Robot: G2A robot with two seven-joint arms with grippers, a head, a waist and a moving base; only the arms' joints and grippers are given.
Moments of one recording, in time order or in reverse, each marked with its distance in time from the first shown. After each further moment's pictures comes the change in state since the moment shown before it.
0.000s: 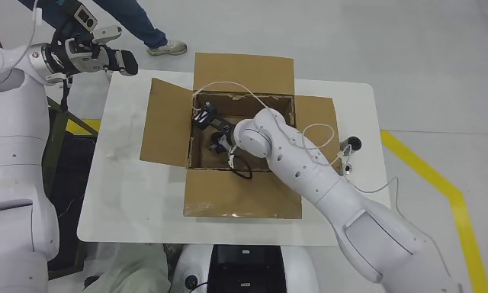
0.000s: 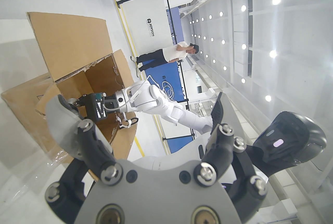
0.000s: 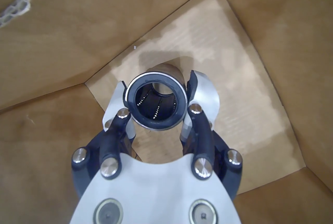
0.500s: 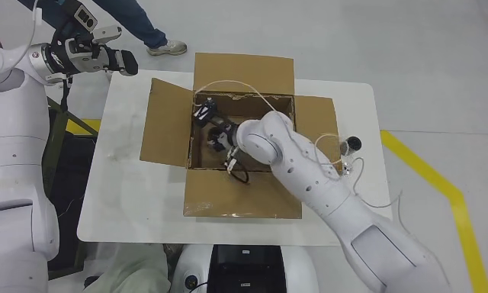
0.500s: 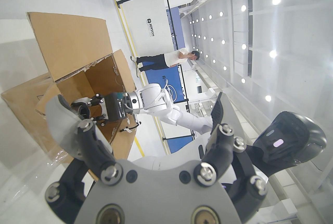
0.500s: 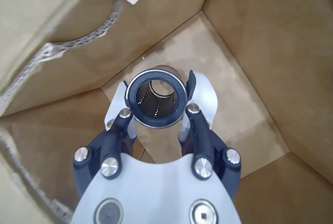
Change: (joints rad) left arm 0.000 0.000 0.000 0.000 0.000 0.000 0.000; right arm -0.138 0.066 0.118 -0.317 -0.101 0.059 0.068
